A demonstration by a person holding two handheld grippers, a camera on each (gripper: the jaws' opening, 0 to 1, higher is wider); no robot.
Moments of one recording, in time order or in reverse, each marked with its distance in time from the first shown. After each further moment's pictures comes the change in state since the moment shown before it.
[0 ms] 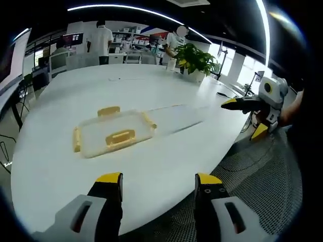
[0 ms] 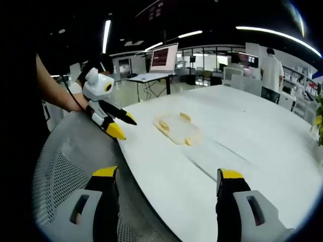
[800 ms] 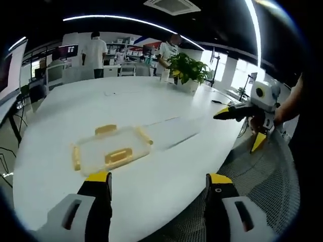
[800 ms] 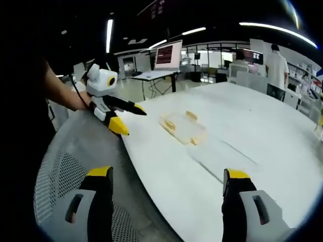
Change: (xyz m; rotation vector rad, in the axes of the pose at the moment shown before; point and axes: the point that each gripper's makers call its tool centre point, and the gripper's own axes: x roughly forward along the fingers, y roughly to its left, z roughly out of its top) left arm -0.005 -0.007 0.030 0.055 -0.117 -0.033; right arm 0.004 0.008 0.006 -0.010 0.024 0.042
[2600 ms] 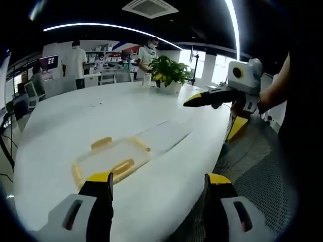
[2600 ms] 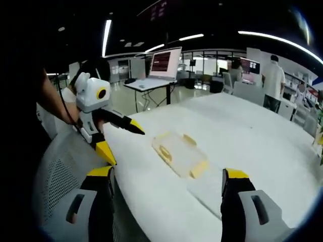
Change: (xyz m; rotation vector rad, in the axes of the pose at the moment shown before) left arm -0.002 0.019 0.011 0.128 -0.005 -0.142; right arm 0.059 0.000 0.064 -0.024 -0.042 -0.064
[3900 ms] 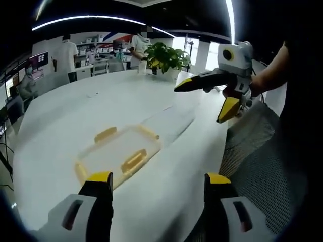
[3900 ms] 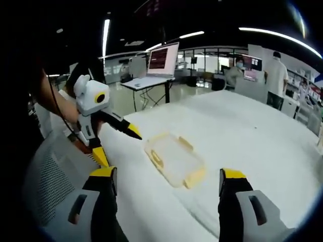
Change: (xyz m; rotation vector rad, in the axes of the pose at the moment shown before) left arm 0.014 0.030 -0.018 0.042 0.110 -0.055; right arm 0.035 -0.026 0.006 0.014 0.017 0.030
